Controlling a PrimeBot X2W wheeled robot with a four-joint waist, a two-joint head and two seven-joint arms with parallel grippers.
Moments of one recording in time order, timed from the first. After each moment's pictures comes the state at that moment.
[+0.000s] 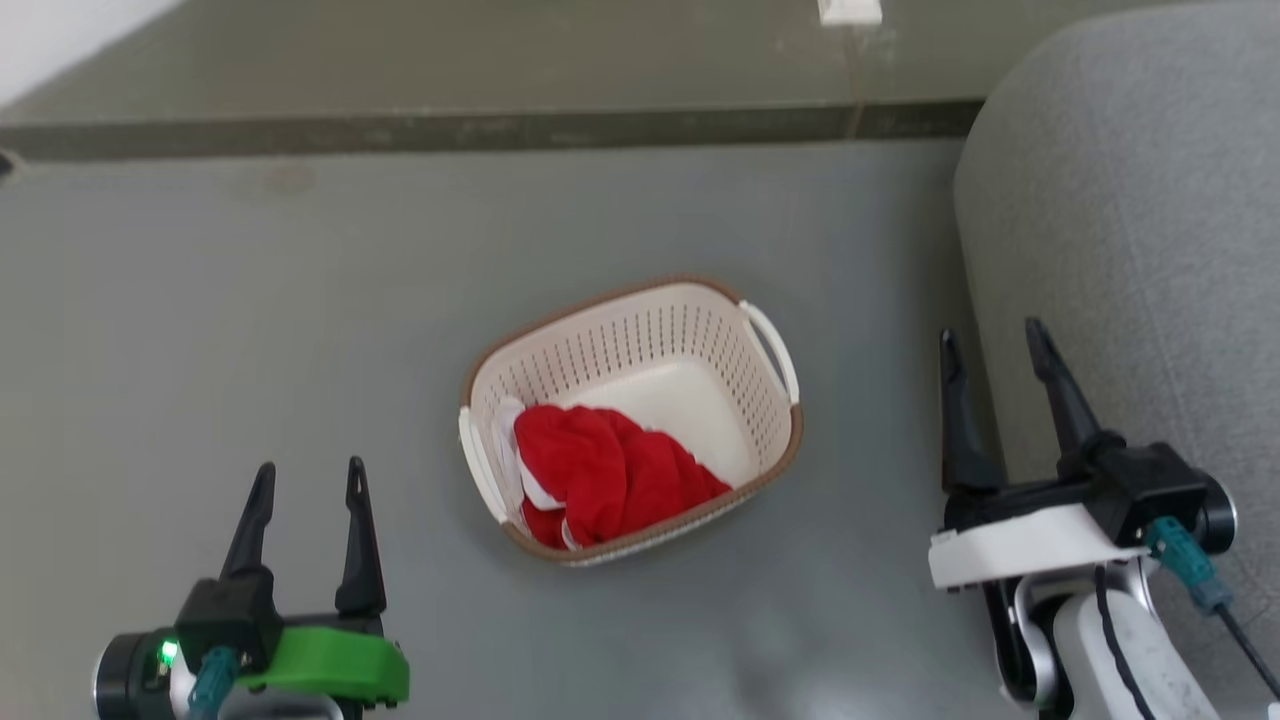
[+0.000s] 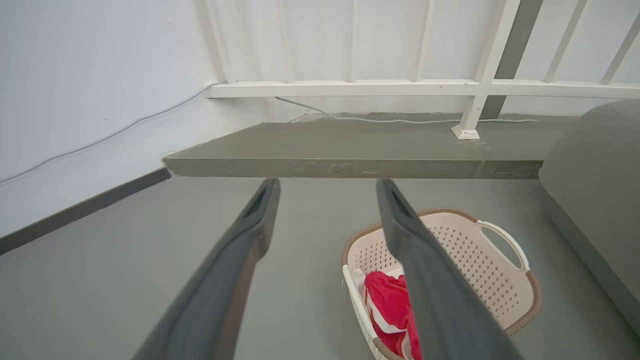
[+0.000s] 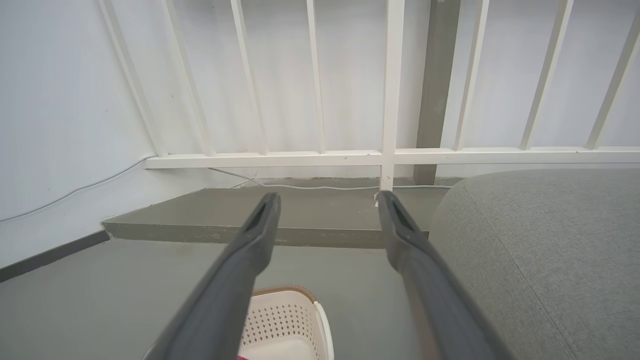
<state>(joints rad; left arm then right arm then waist) 0.07 0.05 -0.14 0.00 -0.17 0.08 -0.25 0.00 -0.04 0.20 -0.05 0.10 -0.12 -0.25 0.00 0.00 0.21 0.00</state>
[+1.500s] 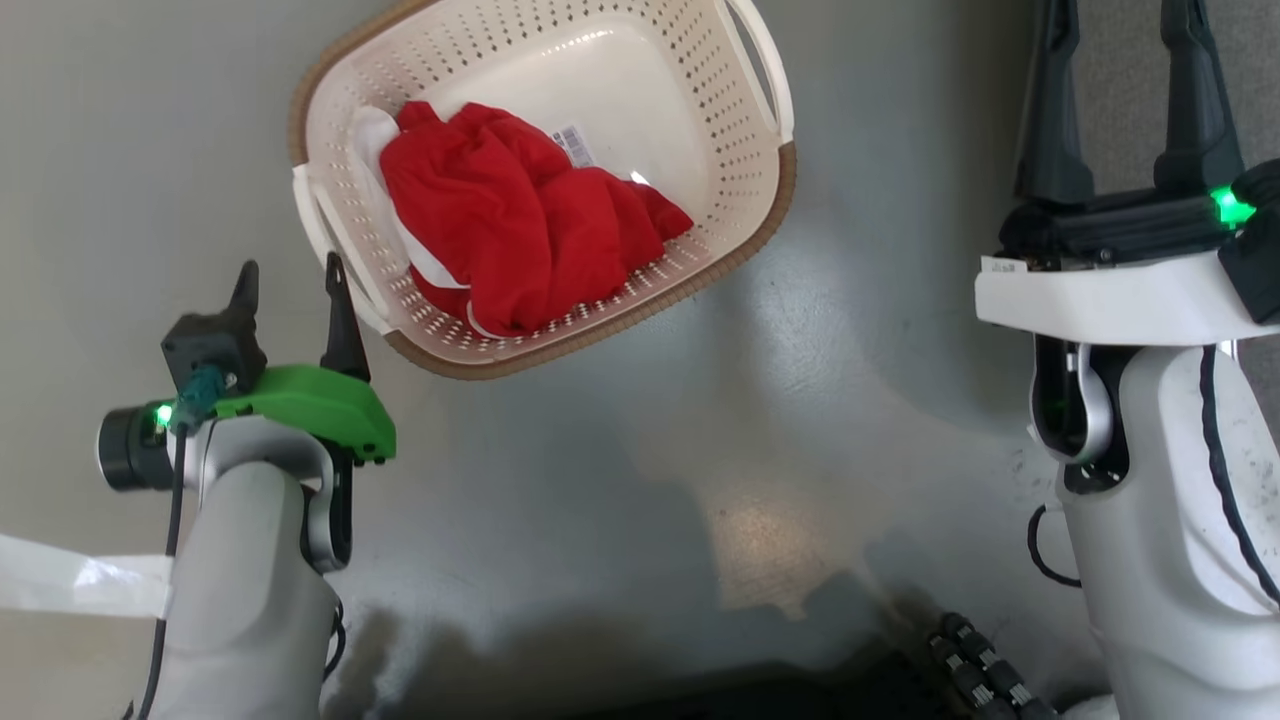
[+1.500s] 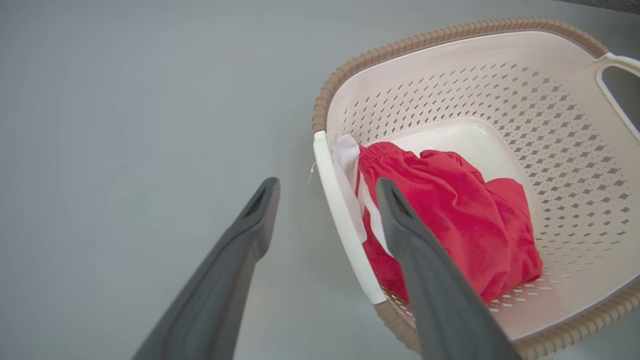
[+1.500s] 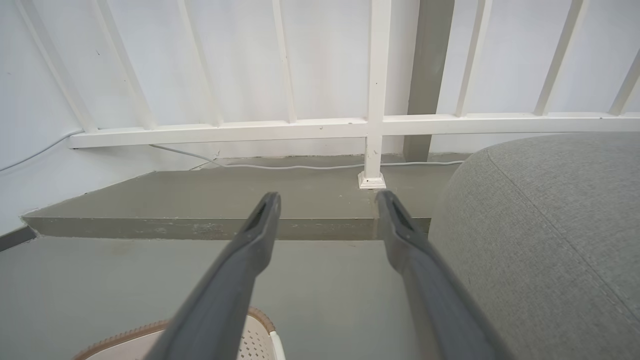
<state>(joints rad) -0.50 0.03 -0.16 0.58 -0.27 0.07 -0.25 -0.42 -0.05 0.17 -0.14 0.12 -0.12 -0.25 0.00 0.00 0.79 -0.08</state>
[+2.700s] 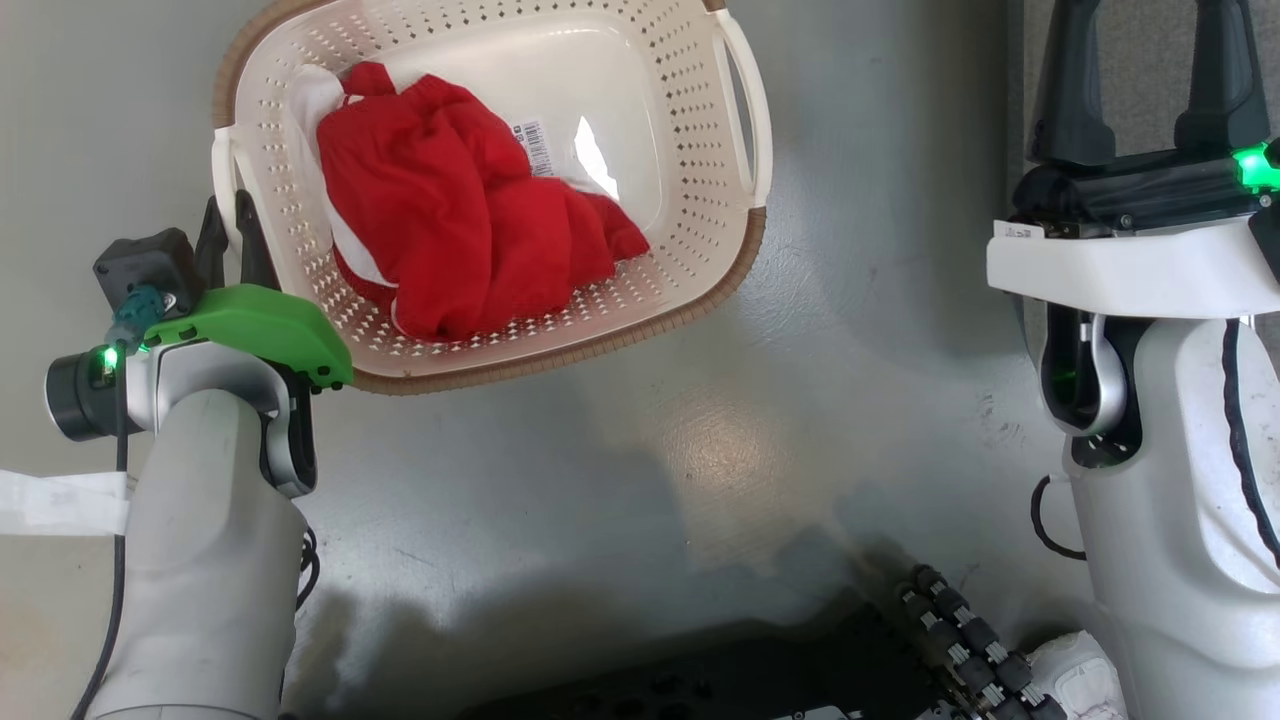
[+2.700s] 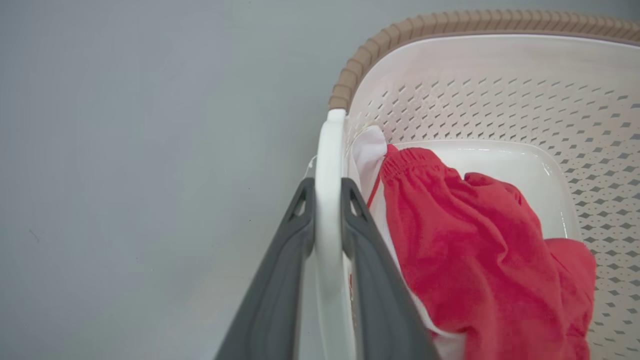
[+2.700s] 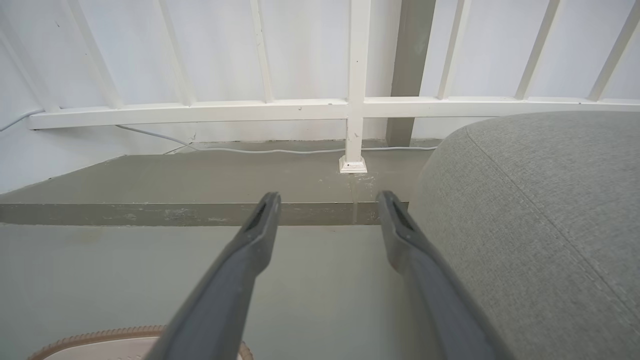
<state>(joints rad) -0.67 0.02 -0.07 0.74 -0.27 0.09 -0.25 -0.46 -0.05 0.16 -0.15 0.13 -0.13 -0.25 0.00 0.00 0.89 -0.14</state>
